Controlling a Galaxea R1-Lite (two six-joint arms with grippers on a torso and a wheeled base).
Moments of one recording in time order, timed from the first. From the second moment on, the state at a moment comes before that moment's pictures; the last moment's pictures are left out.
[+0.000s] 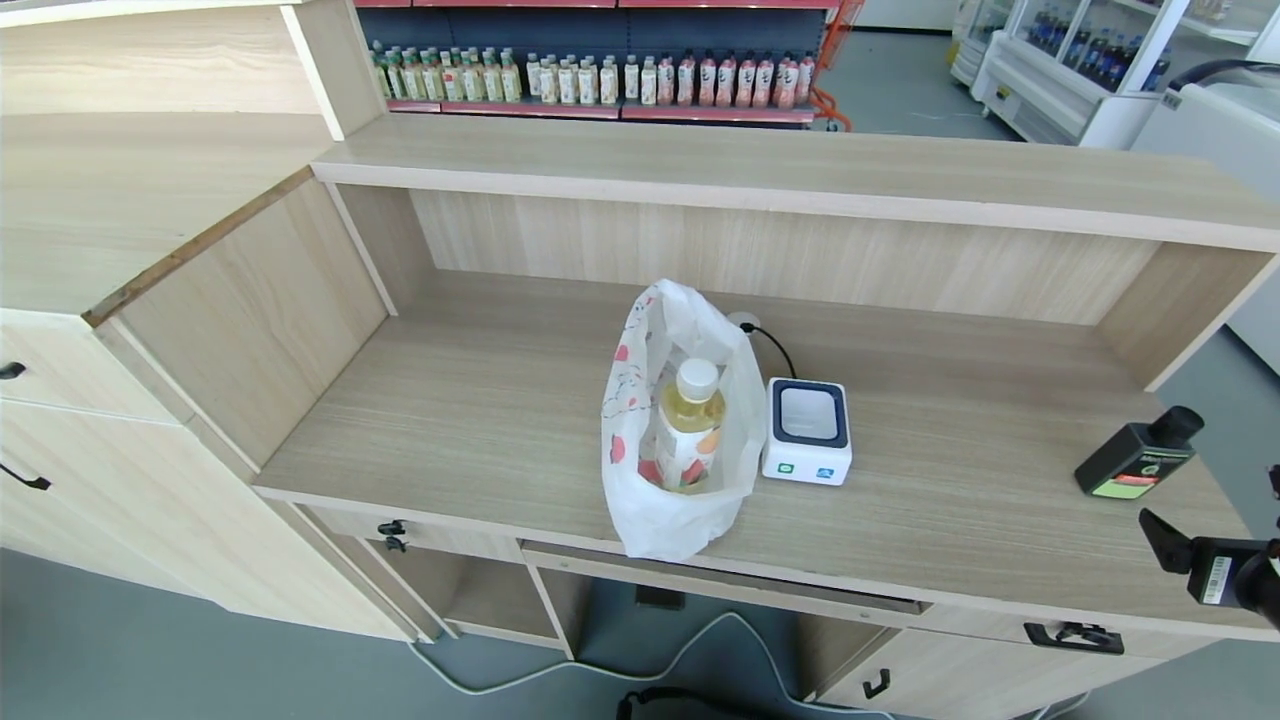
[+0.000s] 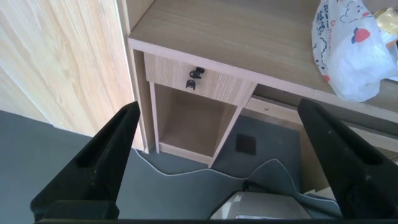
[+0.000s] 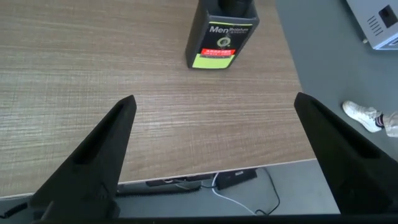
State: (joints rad) left arm -0.01 0.00 0.00 0.01 0.03 -0.15; right arm -0.37 1.74 0.00 -1.55 0.00 -0.22
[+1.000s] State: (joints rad) left arm -0.01 0.00 0.00 0.01 0.02 -0.15; right arm -0.37 1.65 0.00 -1.40 0.01 -0.24
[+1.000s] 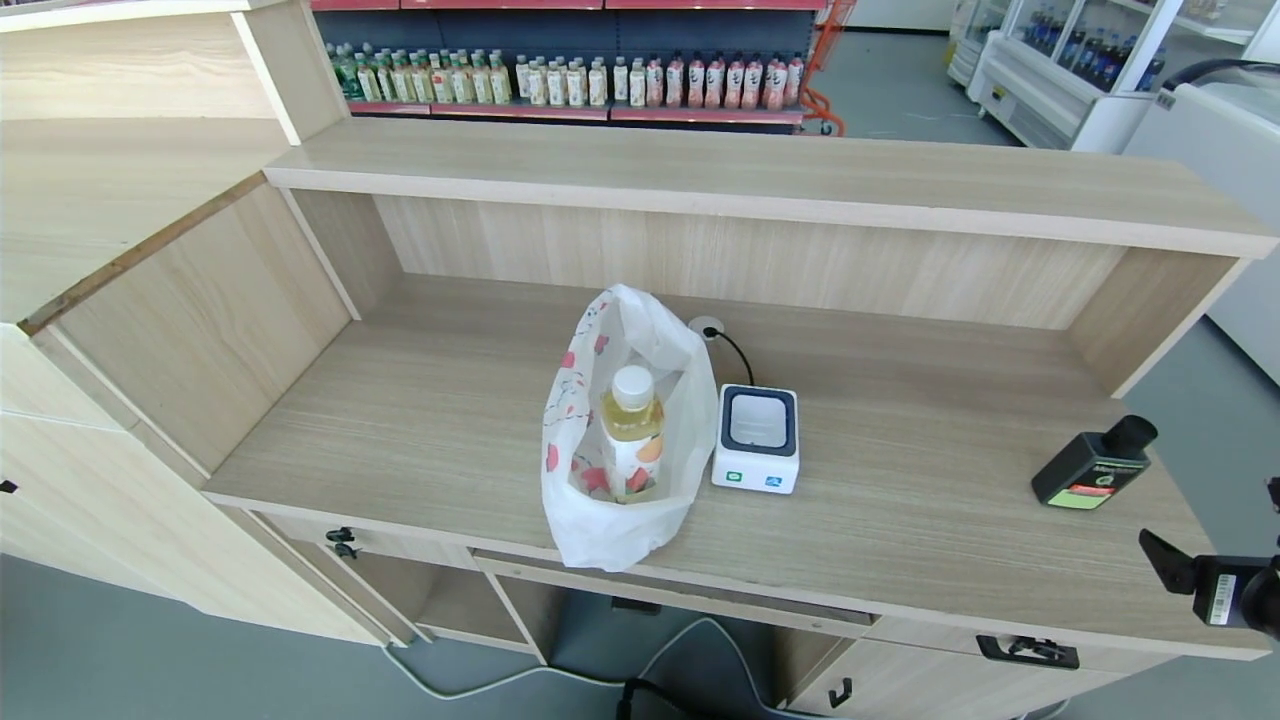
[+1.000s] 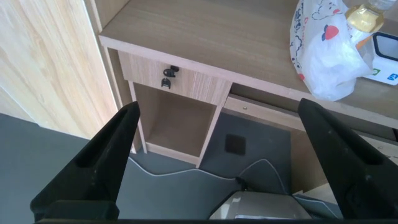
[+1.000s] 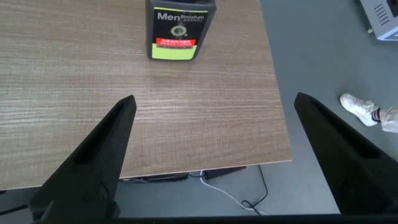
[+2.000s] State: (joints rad) left arm -0.01 0.00 0.00 0.01 0.02 -0.15; right arm -0.42 1.96 -0.21 -1.57 0.06 -0.31
